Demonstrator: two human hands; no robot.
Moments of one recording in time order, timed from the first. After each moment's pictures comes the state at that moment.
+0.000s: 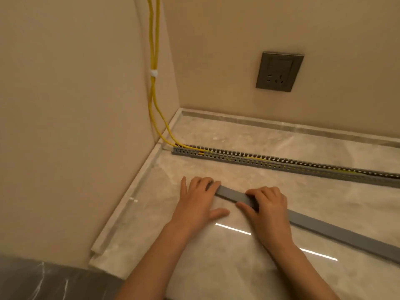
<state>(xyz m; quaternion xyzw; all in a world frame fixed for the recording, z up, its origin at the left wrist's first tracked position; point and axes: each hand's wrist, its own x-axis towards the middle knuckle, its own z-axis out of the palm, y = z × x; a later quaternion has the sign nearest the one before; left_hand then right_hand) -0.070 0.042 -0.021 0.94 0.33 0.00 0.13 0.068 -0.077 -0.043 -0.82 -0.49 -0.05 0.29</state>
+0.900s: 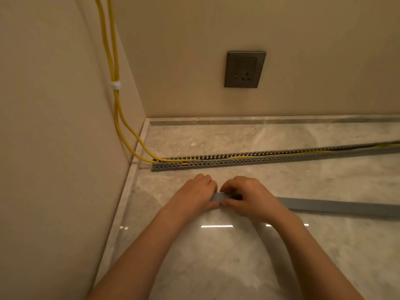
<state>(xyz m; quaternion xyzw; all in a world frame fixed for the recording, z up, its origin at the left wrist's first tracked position) -0.041 0.095 0.001 0.99 0.07 -0.06 0.08 0.064 -0.035 0.000 -0.81 -0.52 0.14 0.24</state>
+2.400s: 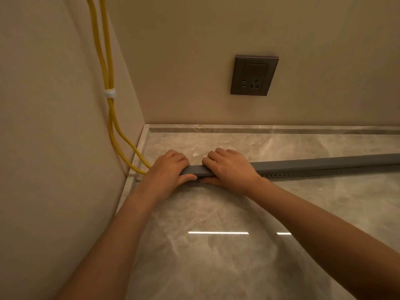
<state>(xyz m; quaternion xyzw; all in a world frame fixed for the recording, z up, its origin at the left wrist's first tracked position) -0.029 0.192 0.007 0.98 0.13 0.09 0.10 0.118 0.058 0.004 -0.71 -0.69 -0.12 0.02</state>
